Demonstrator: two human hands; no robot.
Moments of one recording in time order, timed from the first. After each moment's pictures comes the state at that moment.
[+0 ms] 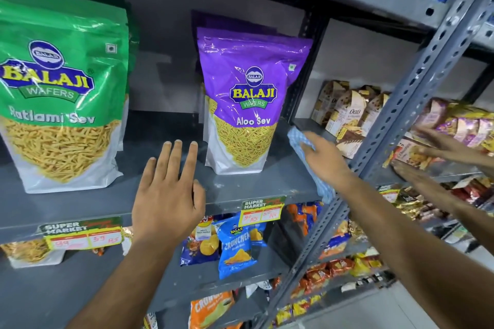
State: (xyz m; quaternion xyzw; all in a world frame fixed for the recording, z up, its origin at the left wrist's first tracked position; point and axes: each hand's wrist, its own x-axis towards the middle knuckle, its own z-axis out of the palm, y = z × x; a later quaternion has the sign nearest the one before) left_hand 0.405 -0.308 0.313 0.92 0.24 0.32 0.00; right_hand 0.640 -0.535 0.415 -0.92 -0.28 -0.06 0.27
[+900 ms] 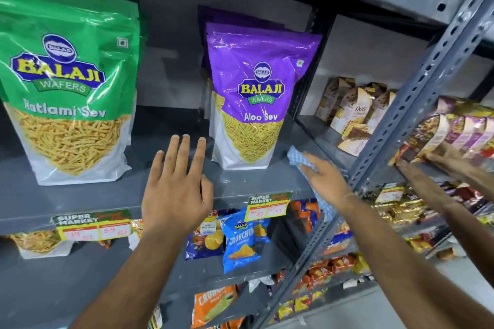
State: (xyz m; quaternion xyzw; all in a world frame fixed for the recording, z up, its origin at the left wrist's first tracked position) left_hand 0.404 -0.311 0.315 0.92 0.24 0.32 -0.01; right_hand 0.634 -0.556 0.359 -0.88 -0.31 0.03 0.36
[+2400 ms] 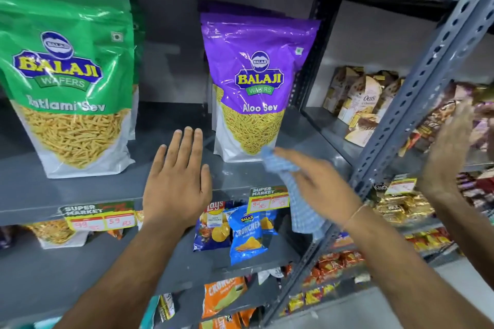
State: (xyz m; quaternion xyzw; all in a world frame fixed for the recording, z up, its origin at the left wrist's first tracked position) left_hand 0.406 -0.310 0.309 0.91 0.24 0.33 -0.02; right_hand 0.554 -0.557 0.389 -0.80 -0.51 -0.05 0.29
